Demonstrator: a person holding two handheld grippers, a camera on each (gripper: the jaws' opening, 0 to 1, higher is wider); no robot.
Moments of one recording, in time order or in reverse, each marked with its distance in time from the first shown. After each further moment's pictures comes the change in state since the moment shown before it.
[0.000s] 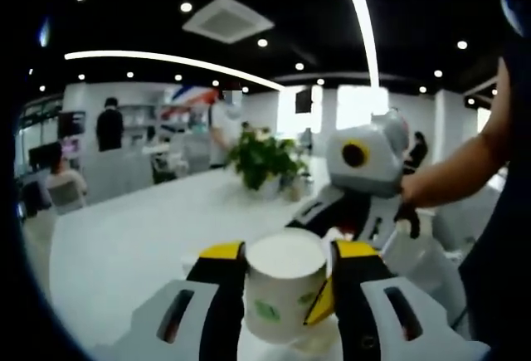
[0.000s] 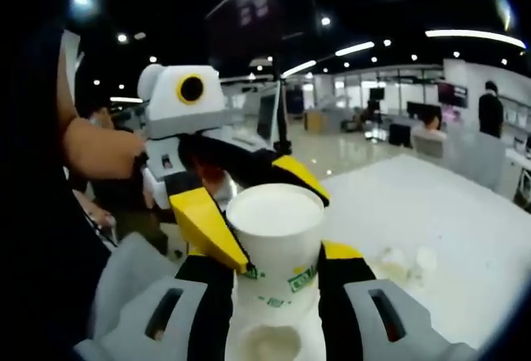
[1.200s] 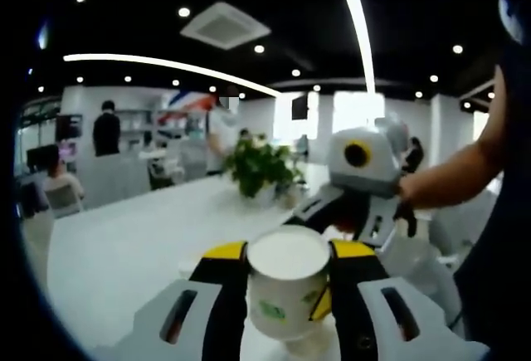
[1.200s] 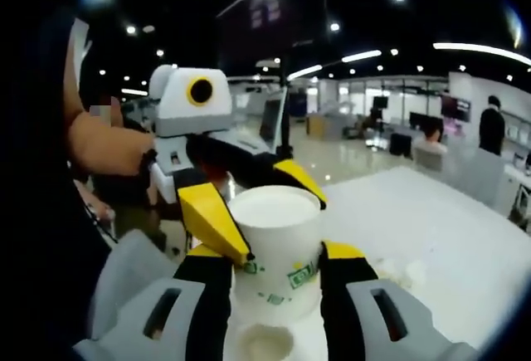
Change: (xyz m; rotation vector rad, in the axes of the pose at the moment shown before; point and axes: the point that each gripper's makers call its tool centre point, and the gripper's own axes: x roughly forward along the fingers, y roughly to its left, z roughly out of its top) left arm -0.006 -0.006 0.014 -0.007 -0.048 -0.019; right arm -0.013 0.001 0.013 -0.056 -0.018 -0.011
